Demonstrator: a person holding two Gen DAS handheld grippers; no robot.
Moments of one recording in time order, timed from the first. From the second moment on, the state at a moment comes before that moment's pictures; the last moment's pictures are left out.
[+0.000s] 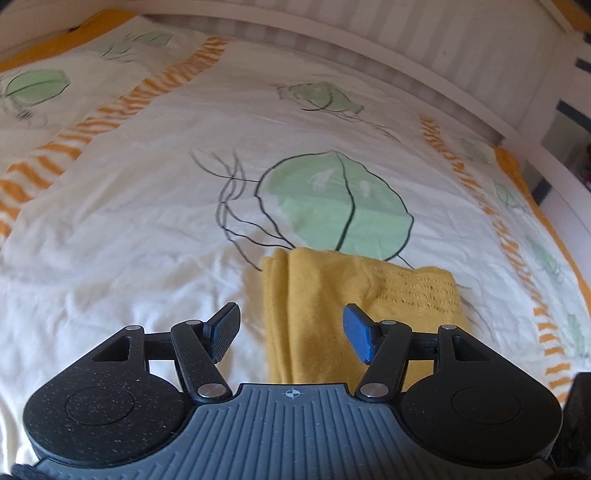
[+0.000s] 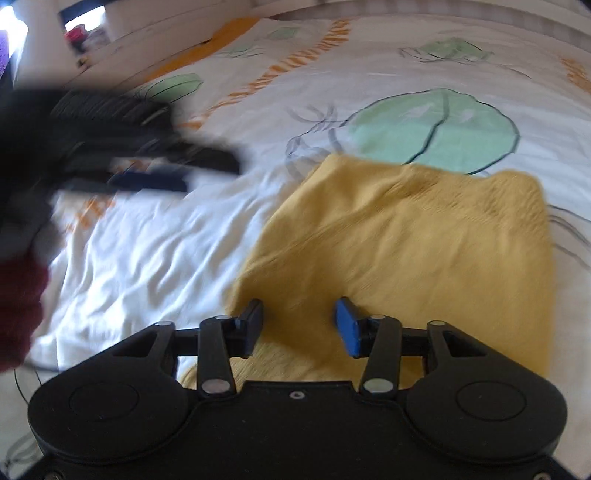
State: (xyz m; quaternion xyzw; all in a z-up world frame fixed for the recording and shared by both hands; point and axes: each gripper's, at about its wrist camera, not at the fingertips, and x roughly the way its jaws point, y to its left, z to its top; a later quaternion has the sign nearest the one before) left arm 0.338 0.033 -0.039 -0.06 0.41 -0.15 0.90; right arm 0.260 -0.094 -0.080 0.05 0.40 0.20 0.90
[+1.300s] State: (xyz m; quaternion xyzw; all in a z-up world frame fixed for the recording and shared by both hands) left arm 0.365 0.030 -0.091 -0.09 0.47 -0.11 0.87; right arm 0.327 -0.185 -0.086 0.04 0.35 0.10 0.93
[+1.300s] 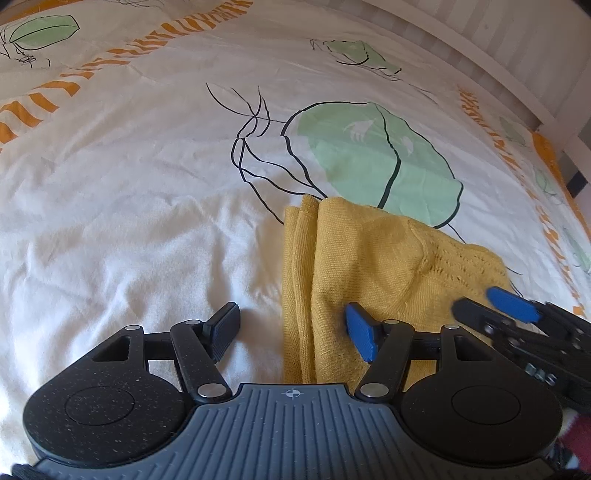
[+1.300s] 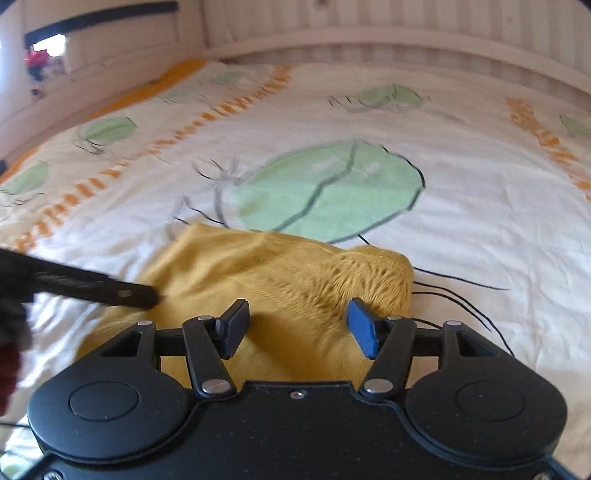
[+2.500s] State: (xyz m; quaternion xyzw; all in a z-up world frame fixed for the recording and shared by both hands) left arm 0.313 0.060 -0.082 -0.08 0.51 -0.15 0.84; right arm 0.380 -0.097 -0.088 -0.06 0.38 0.15 0.91
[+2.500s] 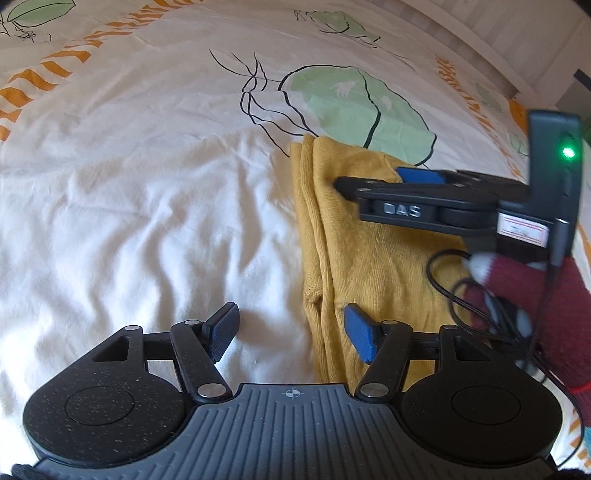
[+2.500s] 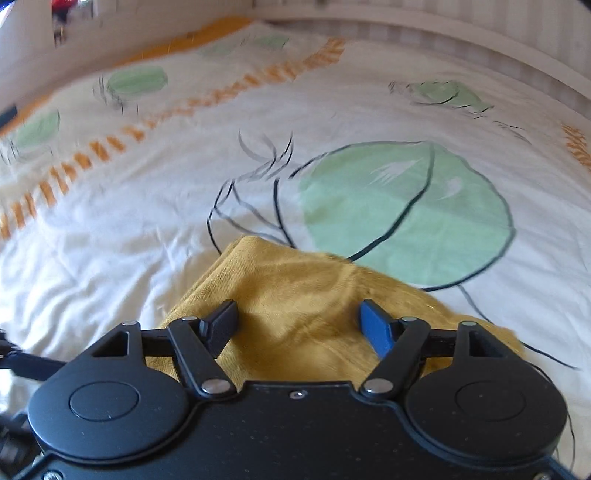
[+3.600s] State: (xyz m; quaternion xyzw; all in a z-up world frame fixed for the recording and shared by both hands) left arm 0.303 0.053 -0.082 -0.17 0.51 -0.19 0.82; right arm 0.307 -0.281 -0.092 0.24 0.37 0.13 0.89
